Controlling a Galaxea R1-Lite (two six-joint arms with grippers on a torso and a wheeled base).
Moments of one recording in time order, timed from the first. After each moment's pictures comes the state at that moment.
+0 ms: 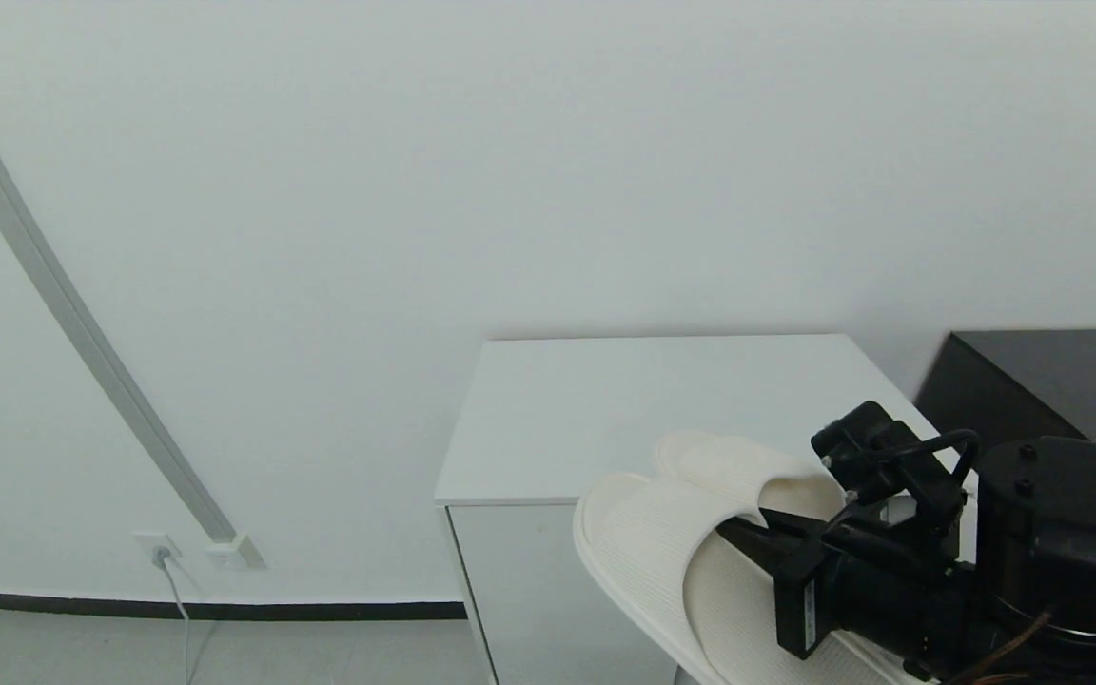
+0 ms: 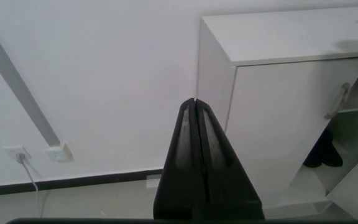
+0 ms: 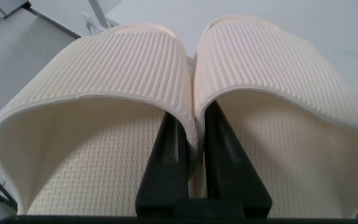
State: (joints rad) left arm -0.01 0.00 0.00 0.00 -0.04 0.03; right arm 0.85 1.54 -0.48 -0.81 -0.17 0.11
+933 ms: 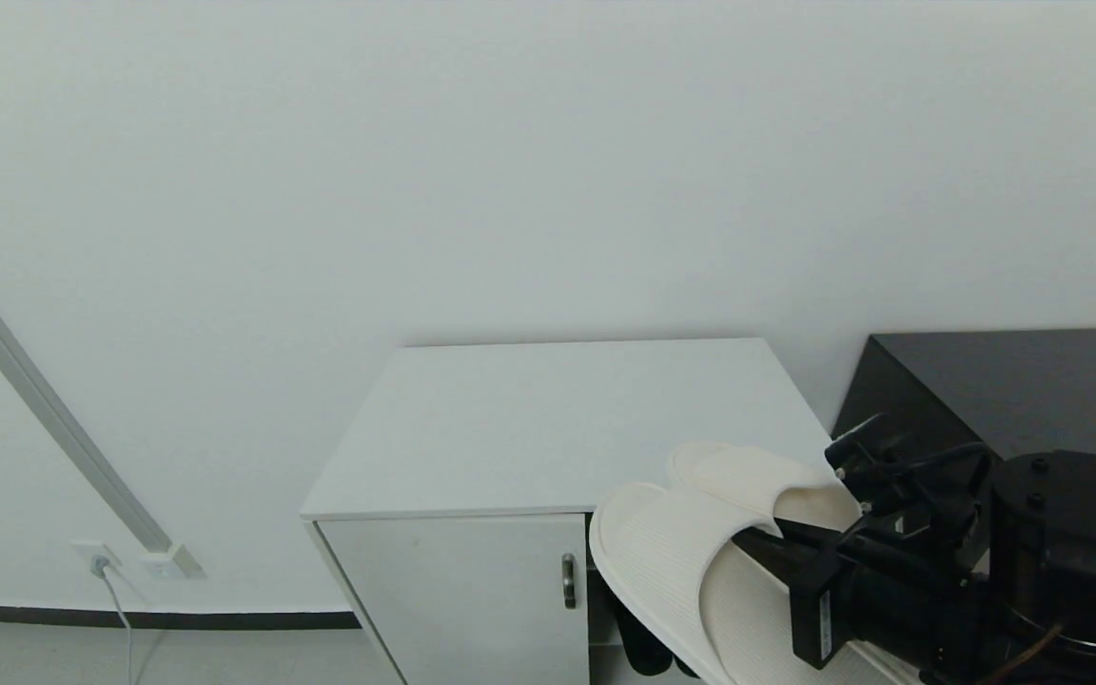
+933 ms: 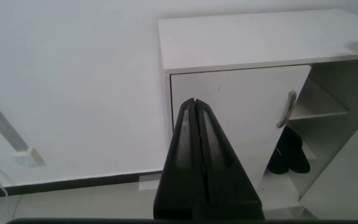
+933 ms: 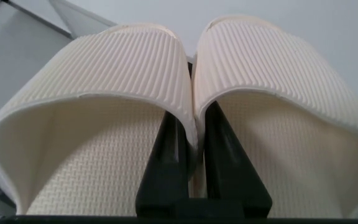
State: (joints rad) left arm -0.01 0.00 0.00 0.00 -0.04 0.03; right arm 0.85 1.53 -0.44 -0.82 -0.17 0.11
